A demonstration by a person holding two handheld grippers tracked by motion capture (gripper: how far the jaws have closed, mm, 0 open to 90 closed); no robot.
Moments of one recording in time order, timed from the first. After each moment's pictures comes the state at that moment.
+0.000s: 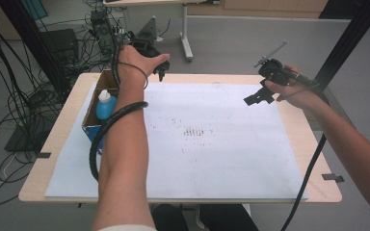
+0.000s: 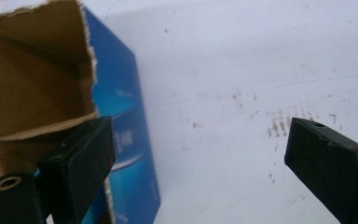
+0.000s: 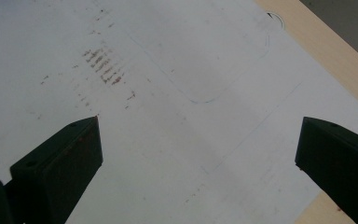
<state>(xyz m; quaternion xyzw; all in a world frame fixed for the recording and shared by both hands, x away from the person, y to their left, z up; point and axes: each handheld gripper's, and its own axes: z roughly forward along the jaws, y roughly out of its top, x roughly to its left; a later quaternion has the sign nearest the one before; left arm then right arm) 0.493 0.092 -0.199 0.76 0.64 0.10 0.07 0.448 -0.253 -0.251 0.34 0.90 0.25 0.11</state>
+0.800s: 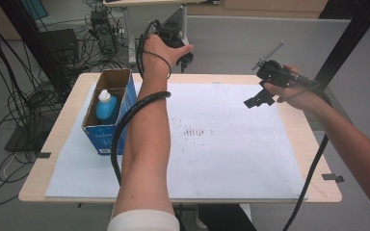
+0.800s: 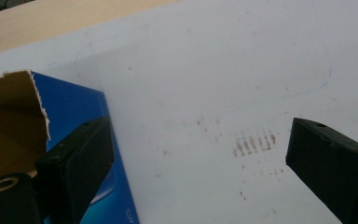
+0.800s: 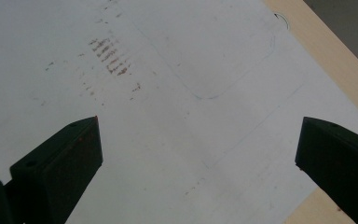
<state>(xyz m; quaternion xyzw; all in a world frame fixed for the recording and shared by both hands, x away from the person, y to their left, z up) 0.508 0.042 -0.181 0.78 0.60 0.12 0.09 0.439 -0.245 -0.246 0.31 0.91 0.23 0.12</state>
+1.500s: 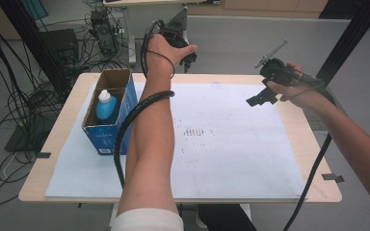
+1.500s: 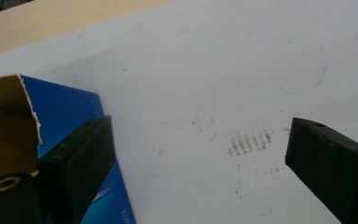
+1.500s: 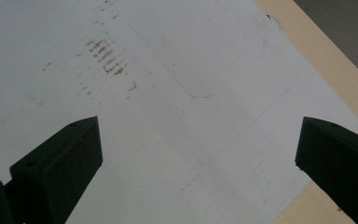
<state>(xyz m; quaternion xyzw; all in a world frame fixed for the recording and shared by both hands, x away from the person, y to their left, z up) 0.507 0.036 -0.181 0.78 0.60 0.12 0.09 0.437 -0.251 -0.240 0.31 0.91 0.23 0.13</state>
